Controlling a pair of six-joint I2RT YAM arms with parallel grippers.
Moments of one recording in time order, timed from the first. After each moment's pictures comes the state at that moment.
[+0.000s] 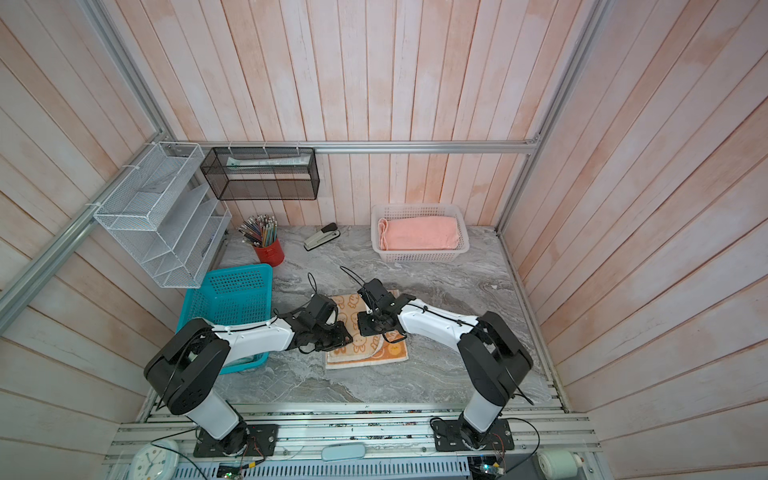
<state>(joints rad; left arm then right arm) -0.68 1.66 0.81 -0.17 0.30 -0.83 0.79 1.71 1.07 -0.47 -0.09 0.51</state>
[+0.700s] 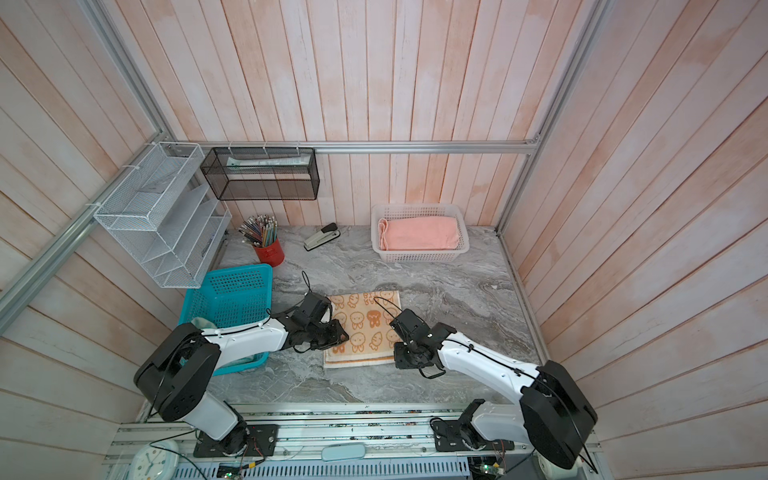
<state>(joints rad) -0.65 1.59 0.80 -0.21 0.31 -0.79 0.76 1.21 0.70 -0.70 0.00 0.68</state>
